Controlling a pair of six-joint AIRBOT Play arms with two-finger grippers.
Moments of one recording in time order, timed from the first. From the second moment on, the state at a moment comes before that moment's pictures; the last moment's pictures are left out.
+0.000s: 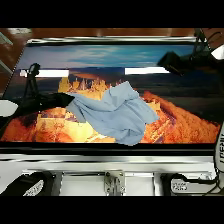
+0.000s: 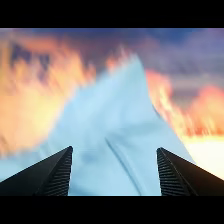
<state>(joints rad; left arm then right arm) -0.13 -0.93 0.90 0.82 -0.77 -1.18 -0.14 -1.49 1.63 -0.99 1.29 1.42</state>
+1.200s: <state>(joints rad) -0.08 -0.93 0.95 0.82 -0.90 -1.12 0.38 -1.16 0.39 -0.57 0.58 1.74</state>
